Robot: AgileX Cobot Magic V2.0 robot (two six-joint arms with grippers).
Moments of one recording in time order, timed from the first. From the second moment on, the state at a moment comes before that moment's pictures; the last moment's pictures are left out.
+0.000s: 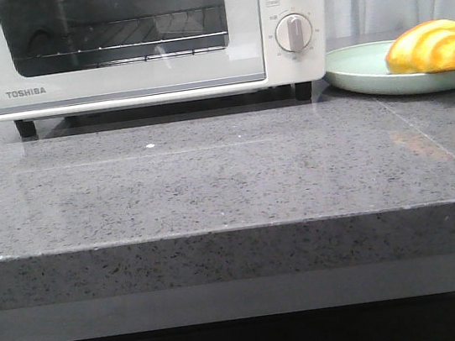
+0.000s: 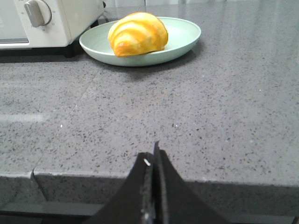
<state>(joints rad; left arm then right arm) -0.03 0.01 0.00 -0.07 0.14 0.01 0.02 -0.01 0.03 0.16 0.22 -0.04</state>
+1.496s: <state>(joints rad) -0.48 1.33 -1.10 -0.04 0.06 0.01 0.02 0.18 -0.34 0.18 0.35 -0.05</state>
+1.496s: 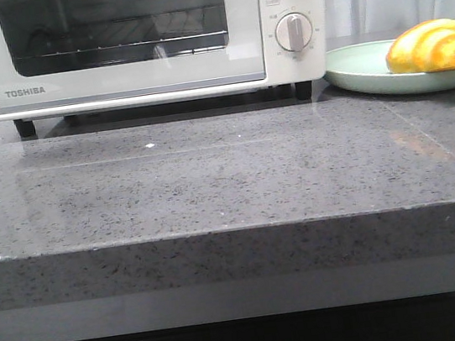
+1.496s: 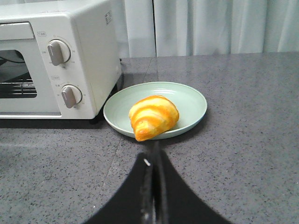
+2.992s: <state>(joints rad) -0.54 0.93 -0.61 -0.18 0.14 0.01 0.02 0.19 -0.36 0.18 0.41 -0.04</state>
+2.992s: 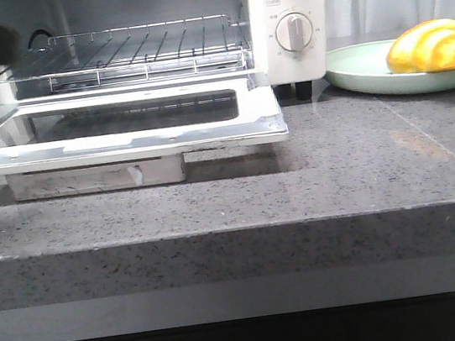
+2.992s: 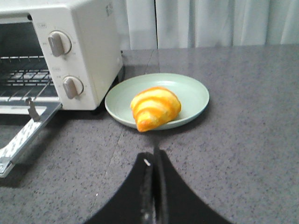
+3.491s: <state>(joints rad) -0.10 0.57 -0.46 -0.15 0.18 0.01 0.02 0.56 -0.53 0.18 0.49 0.12</state>
